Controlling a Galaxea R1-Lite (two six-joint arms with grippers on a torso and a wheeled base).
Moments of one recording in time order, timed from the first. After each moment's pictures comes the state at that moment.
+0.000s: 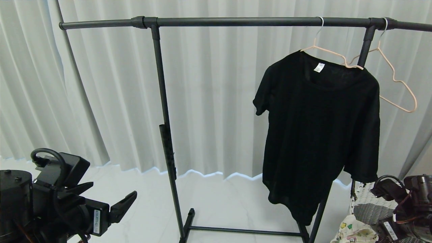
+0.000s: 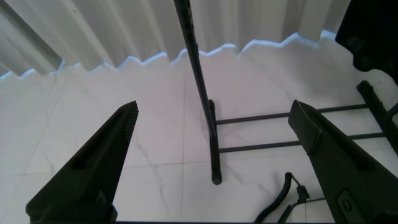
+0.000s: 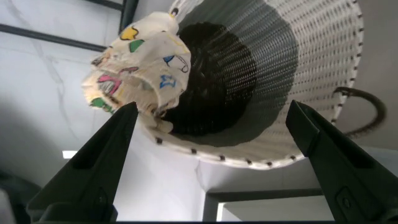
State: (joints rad) left arm -0.33 1.19 -0.29 -0.42 0.19 0.07; right arm -0.08 1.80 -0.26 -0.67 -0.21 -0.38
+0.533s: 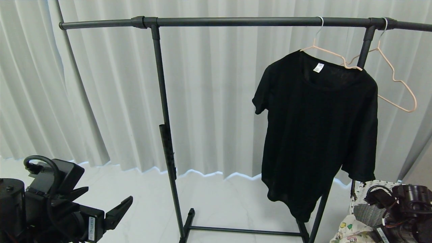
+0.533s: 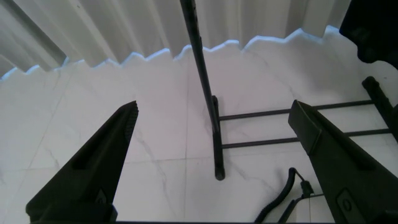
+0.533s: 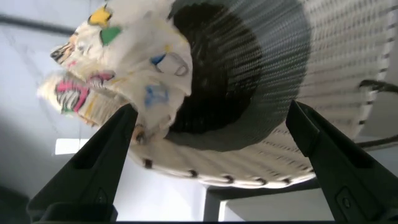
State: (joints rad) left arm -0.33 1.15 -0.26 -0.42 0.20 0.07; right arm -0.14 2.09 -0.25 -0.91 -0.21 -0.41
